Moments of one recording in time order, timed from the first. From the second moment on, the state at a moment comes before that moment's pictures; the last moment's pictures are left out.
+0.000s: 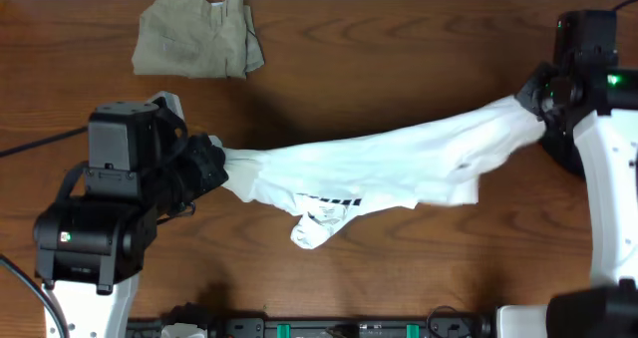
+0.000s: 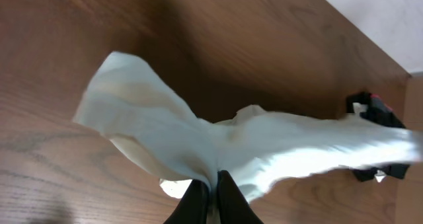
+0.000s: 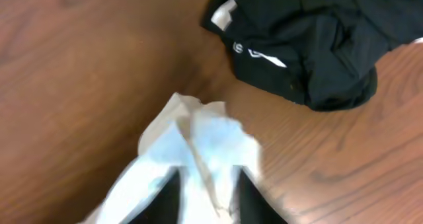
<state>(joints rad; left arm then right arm) -0.13 1.05 1.39 -1.23 0.23 -0.62 -0.08 1.57 1.54 -1.09 0.22 0.54</state>
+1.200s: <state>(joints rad) 0.02 1.41 1.39 -1.17 -0.15 -0.72 0.03 1.61 1.12 -1.13 -0.18 0.26</state>
